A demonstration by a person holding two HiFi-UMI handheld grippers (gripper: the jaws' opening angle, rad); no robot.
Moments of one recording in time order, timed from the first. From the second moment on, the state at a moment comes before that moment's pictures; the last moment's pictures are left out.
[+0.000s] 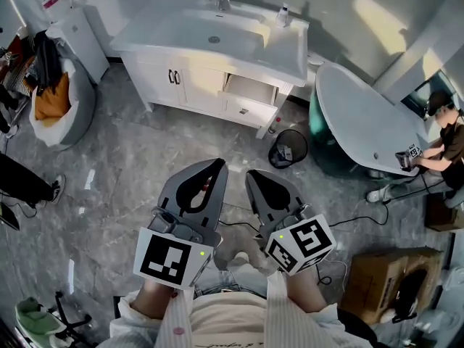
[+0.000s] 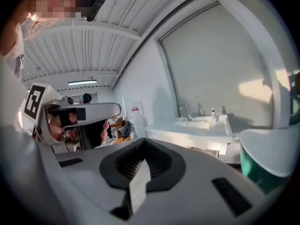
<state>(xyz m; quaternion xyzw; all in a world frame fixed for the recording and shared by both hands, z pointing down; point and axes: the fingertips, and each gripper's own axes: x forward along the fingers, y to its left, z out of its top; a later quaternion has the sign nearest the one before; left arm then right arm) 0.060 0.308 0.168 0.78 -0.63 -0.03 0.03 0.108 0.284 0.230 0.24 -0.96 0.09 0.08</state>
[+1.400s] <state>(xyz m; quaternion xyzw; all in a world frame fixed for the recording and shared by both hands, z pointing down) -0.087 0.124 0.197 0.79 -0.61 0.01 0.04 0.002 0.079 0.275 0.32 -0.93 0.11 0.13</state>
